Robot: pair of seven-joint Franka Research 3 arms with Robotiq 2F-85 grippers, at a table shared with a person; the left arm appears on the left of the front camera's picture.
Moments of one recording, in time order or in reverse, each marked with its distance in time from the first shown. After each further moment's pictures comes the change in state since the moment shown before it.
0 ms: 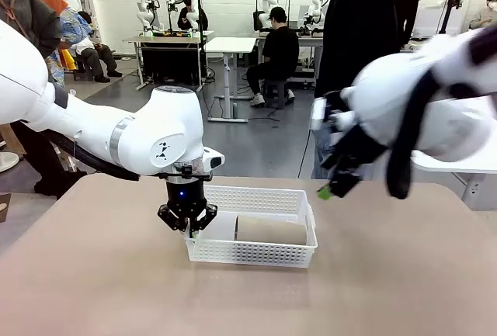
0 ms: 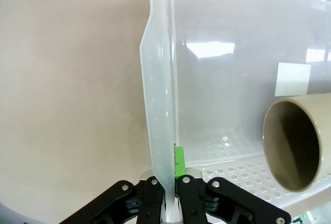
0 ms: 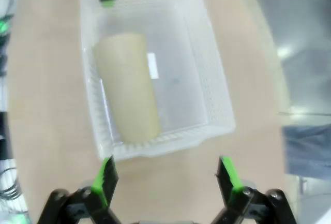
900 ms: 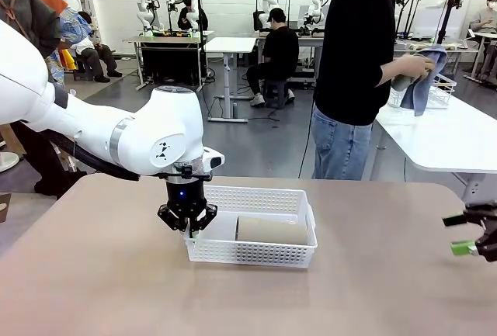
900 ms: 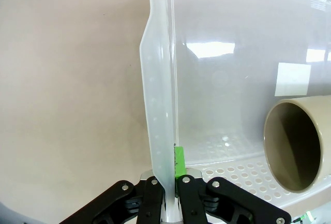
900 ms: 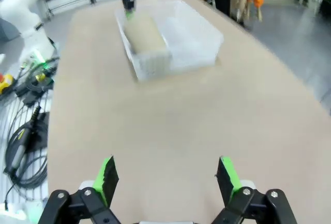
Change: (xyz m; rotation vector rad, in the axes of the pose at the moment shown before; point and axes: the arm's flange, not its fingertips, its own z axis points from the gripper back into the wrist) left arm 0.000 0.000 0.000 0.000 0.000 0.000; right arm -0.323 0.012 0.045 0.147 -0.442 -0.286
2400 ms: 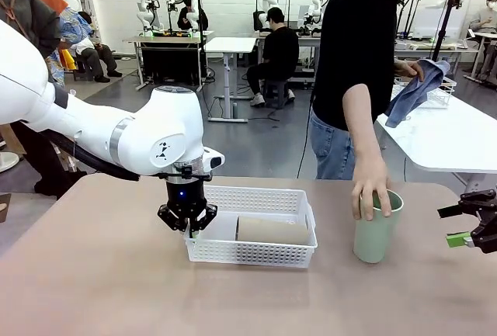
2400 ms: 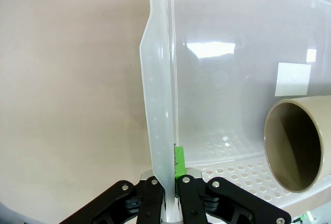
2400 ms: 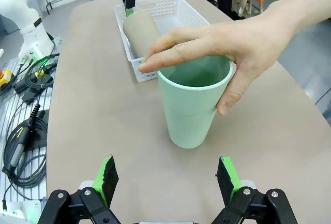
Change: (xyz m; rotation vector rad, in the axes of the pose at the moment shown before) left arm 0.000 0.000 0.000 0.000 0.000 0.000; right arm 0.029 0.006 0.000 -0.007 -0.009 0.059
